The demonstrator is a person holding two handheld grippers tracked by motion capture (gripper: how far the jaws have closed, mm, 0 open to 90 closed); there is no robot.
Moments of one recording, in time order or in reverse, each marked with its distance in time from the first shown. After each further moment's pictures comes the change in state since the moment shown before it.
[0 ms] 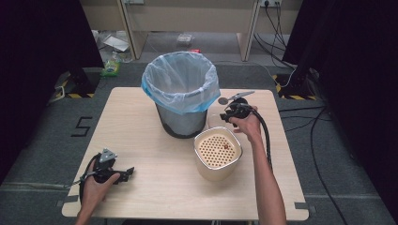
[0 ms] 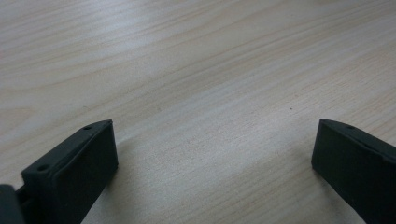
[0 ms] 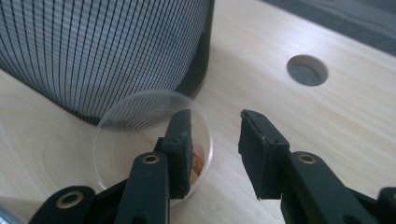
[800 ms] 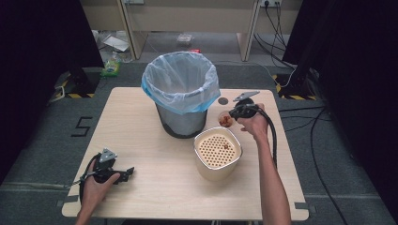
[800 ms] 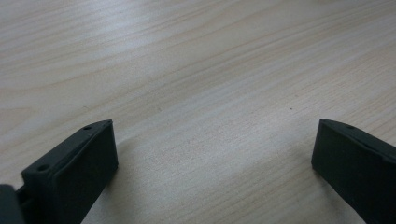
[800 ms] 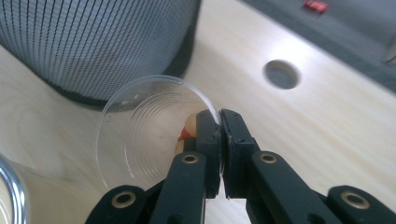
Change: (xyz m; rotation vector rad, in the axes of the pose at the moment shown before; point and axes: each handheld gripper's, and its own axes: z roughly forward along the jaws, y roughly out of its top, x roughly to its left) left arm 0.000 0.000 0.000 0.000 0.000 0.000; right arm -0.011 -0.005 -0.029 -0.037 -0.075 -0.122
